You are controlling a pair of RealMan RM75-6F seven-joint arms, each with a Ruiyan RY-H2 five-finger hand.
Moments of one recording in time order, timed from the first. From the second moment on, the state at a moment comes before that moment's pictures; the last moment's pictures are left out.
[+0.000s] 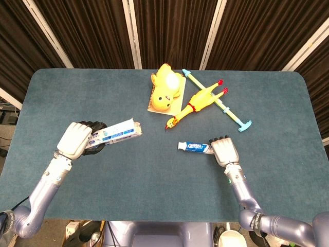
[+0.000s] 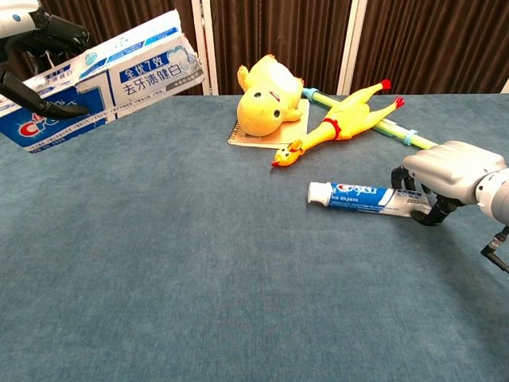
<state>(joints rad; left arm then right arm) -0.58 -1.26 -0.18 -1.74 1.37 1.19 0.17 0.63 -1.59 0.15 -1.39 -0.98 1.00 -0.76</state>
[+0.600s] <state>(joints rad) -0.61 -1.34 -0.17 -1.72 1.37 1.16 0.09 0.62 -1.38 0.15 -1.52 -1.29 1.12 -0.50</state>
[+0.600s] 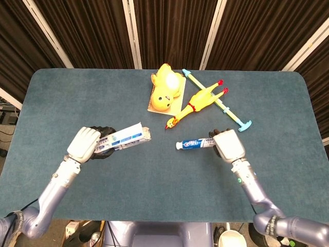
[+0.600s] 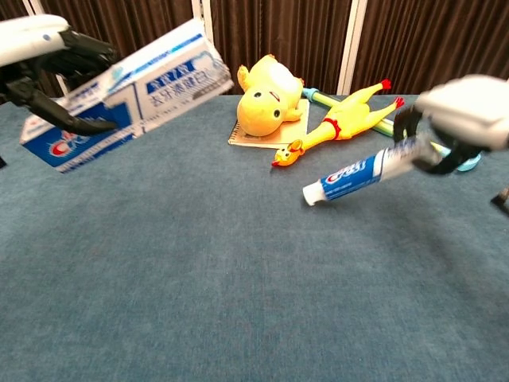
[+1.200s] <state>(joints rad) -0.71 -1.60 -0.23 -1.42 1.41 1.16 0.03 0.63 -1.07 0.26 -1.68 -1.40 1.18 -0.32</state>
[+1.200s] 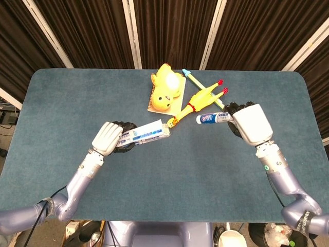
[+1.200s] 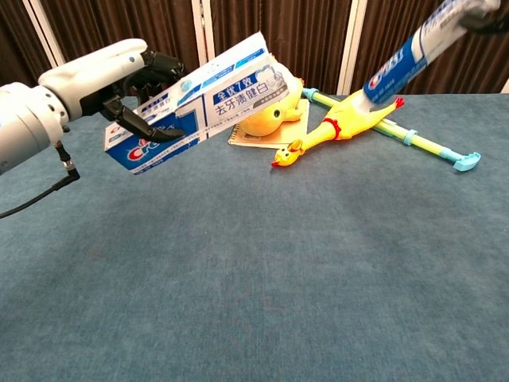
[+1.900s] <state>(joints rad) -0.79 -1.85 -0.20 -0.89 1.63 1.38 -0.27 0.70 -0.79 0.42 -1.85 -1.28 1.08 -0.21</state>
